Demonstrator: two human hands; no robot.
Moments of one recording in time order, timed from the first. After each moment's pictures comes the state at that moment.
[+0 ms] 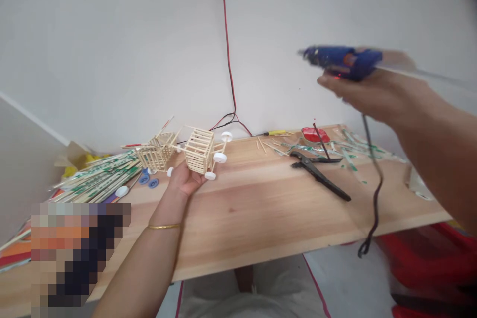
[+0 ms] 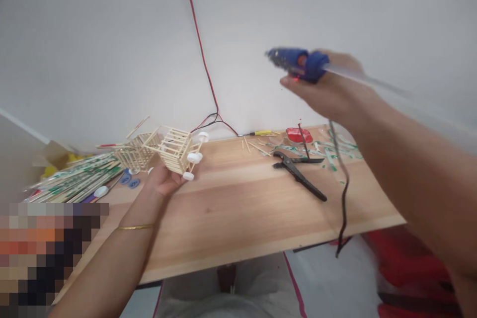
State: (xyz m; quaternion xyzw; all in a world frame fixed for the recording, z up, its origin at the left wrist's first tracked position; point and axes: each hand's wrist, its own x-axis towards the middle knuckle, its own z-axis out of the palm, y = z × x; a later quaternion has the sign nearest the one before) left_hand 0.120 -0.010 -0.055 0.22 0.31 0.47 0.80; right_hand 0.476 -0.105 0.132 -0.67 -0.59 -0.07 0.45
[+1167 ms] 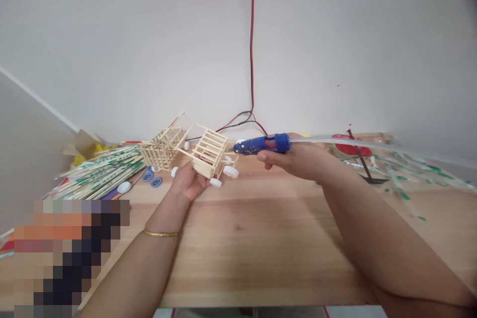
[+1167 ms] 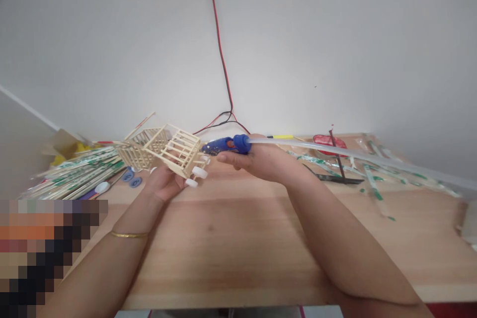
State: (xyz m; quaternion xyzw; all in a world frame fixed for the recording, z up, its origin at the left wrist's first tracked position) left_hand 0.122 -0.005 -0.059 0.23 0.32 0.48 0.79; right_hand 0.386 -0.055 0.046 -0.55 -0.78 0.24 0.20
